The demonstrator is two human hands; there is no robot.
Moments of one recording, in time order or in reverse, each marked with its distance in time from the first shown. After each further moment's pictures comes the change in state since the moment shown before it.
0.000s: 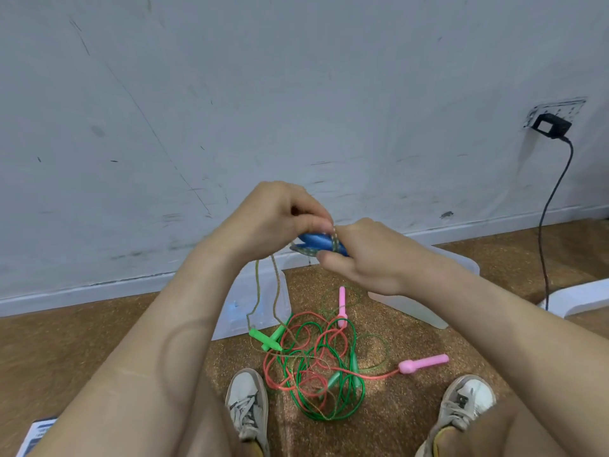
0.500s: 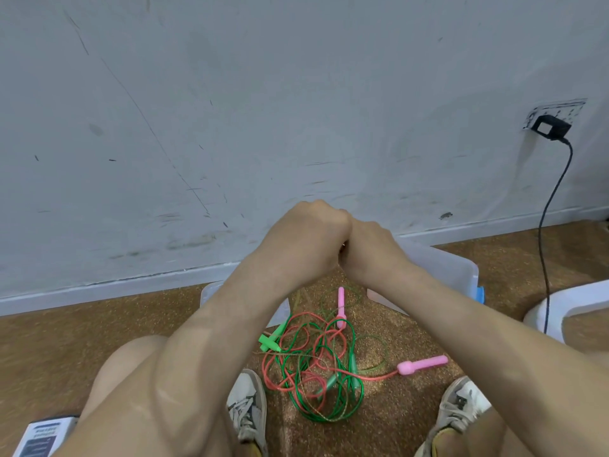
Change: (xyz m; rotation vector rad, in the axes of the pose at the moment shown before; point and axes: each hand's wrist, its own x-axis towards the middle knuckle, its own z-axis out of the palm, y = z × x) left_hand 0.004 0.032 0.039 0.887 -0.090 0.113; right_hand 0.018 0.017 0.030 -0.061 0.135 0.330
